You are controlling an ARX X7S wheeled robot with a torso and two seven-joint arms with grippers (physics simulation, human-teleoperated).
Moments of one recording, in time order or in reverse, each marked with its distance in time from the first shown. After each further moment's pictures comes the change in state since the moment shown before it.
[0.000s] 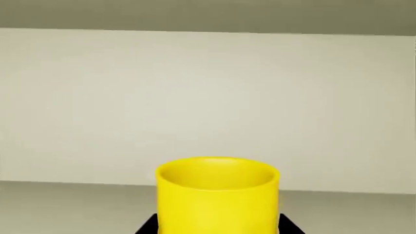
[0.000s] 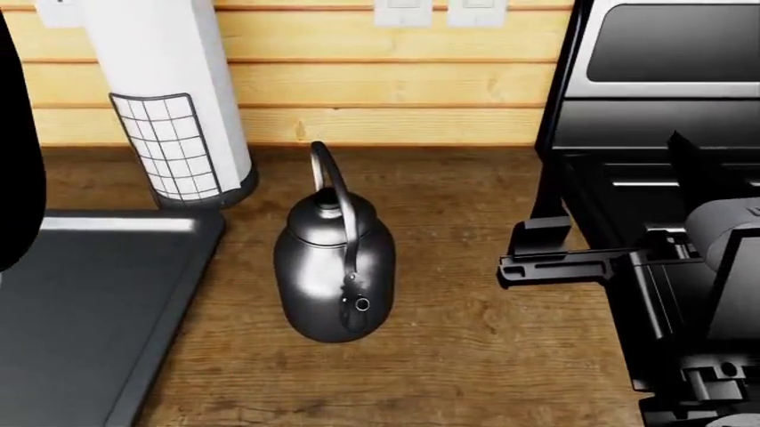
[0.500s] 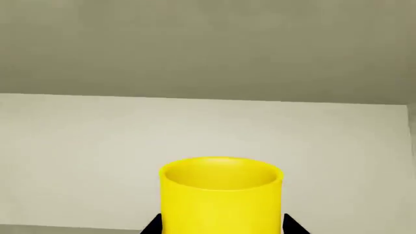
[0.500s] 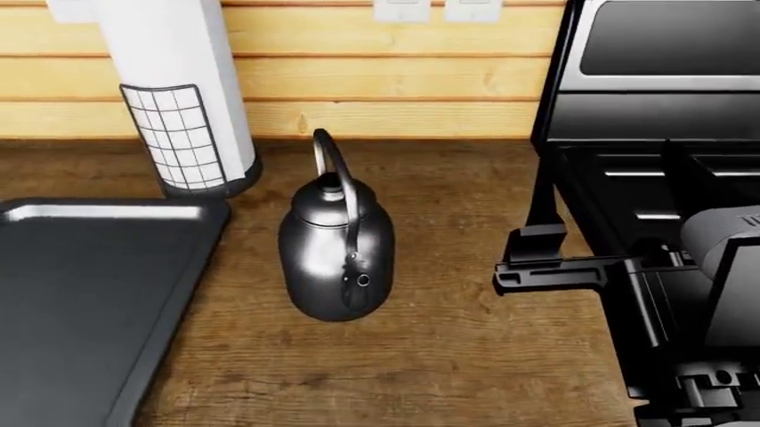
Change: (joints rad) left arm -0.036 -0.056 0.013 0.141 -0.044 0.003 -0.010; right arm -0.017 0.000 -0.019 -0.006 -0.008 -0.028 0.005
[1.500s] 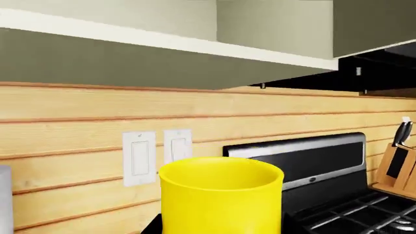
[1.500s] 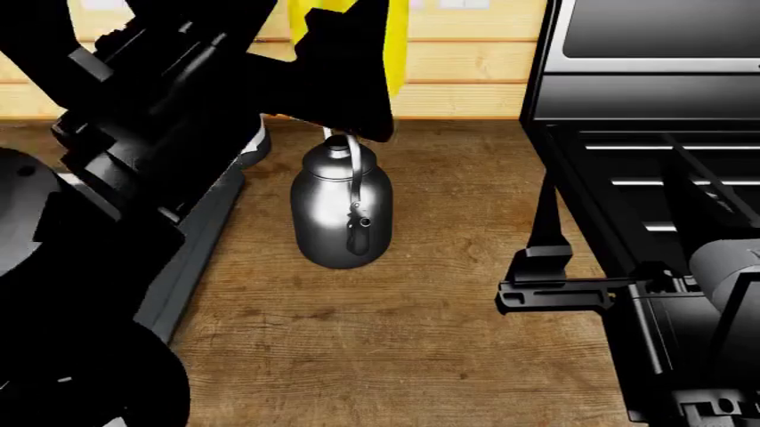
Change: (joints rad) left arm 0.919 -0.009 -0.344 1.104 -1.178 -0.415 -0.623; right arm 0.104 0.176 -0.407 0.018 -0.107 -0.352 0.113
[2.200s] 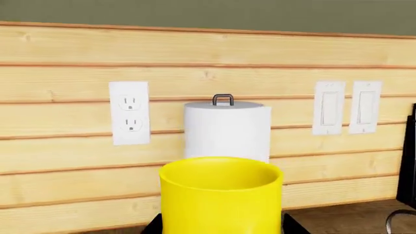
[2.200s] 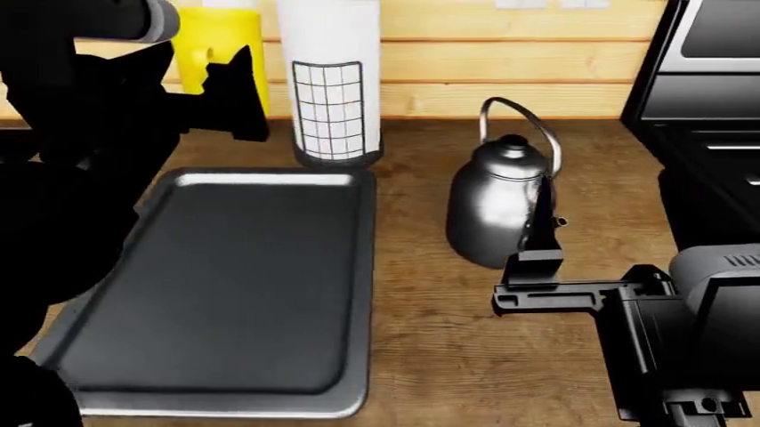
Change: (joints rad) left arm 0.240 -0.291 0.158 -0.105 0.662 0.297 0.495; right arm 0.002 -0.014 -0.038 0.015 -0.047 0.024 0.012
